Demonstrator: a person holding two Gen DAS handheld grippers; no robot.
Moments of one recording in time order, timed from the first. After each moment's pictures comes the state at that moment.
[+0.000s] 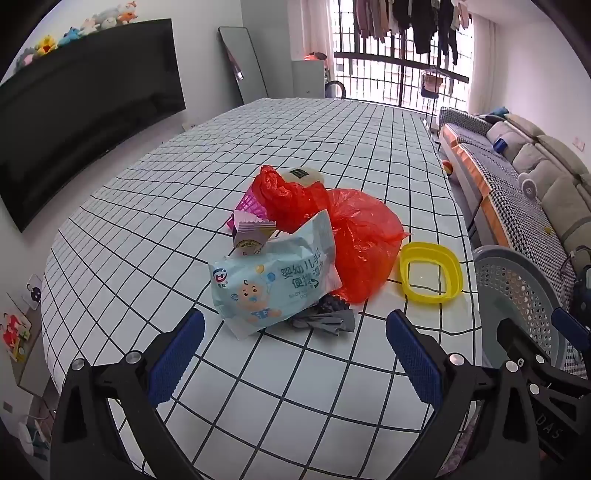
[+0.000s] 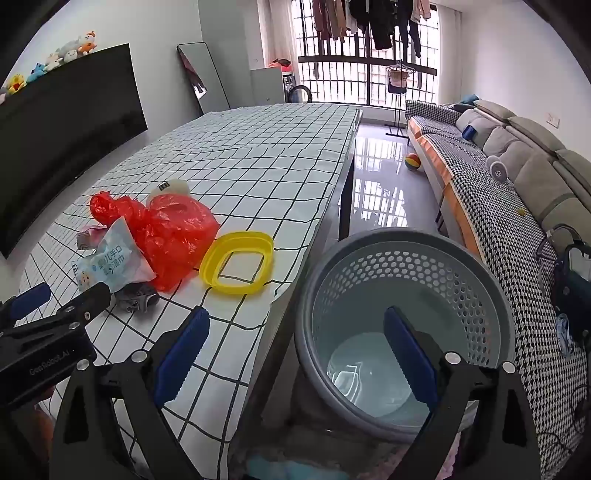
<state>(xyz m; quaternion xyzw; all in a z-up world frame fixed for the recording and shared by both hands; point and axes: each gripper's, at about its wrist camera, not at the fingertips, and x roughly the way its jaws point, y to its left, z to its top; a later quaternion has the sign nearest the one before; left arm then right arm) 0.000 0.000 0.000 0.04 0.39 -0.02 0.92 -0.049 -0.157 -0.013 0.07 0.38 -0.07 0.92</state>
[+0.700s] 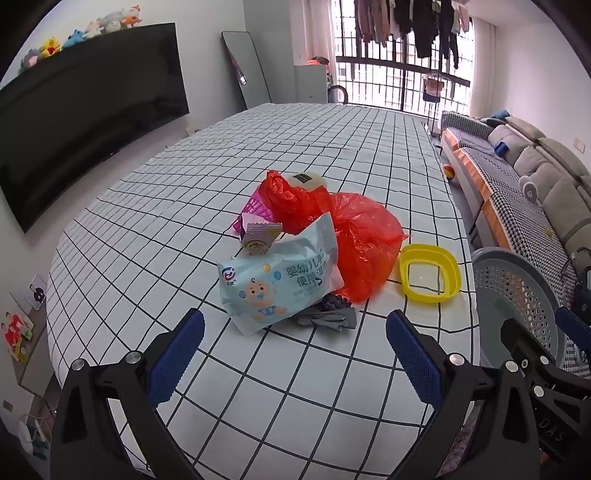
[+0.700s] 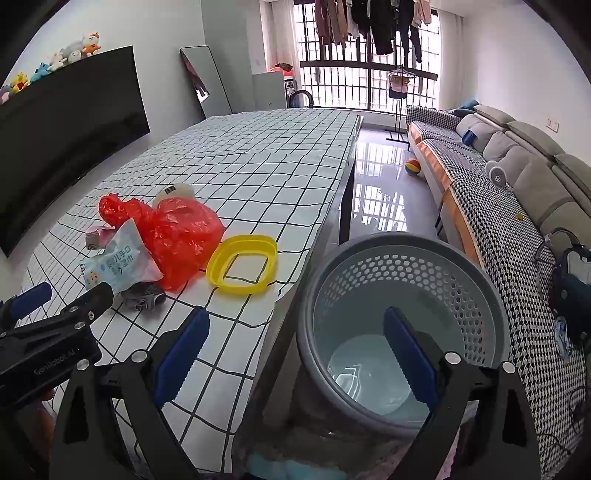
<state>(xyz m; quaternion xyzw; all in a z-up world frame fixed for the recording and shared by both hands) -0.008 0.004 0.006 0.04 0.38 -0.02 0.92 -0.056 -0.151 -0.005 0.06 0.38 -0.07 0.92</state>
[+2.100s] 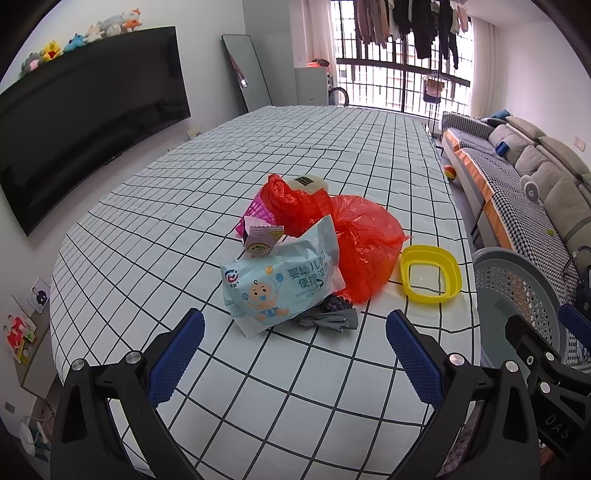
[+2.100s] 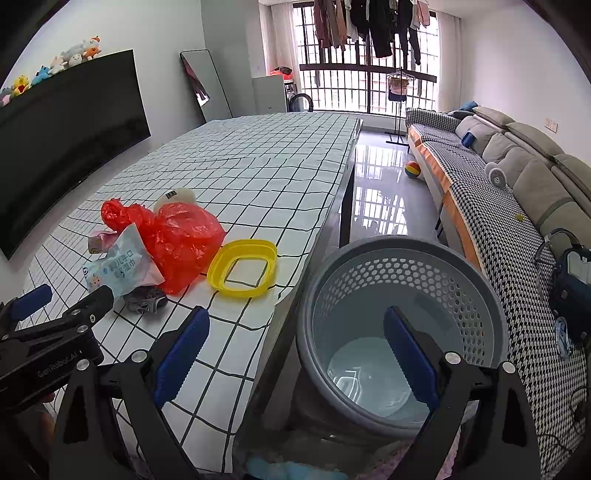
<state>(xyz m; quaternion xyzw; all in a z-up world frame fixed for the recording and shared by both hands) -0.009 0.004 0.009 0.05 0.38 -0.01 0.92 -0.055 -0.151 -0.001 0.07 0.37 -0.07 0.92</state>
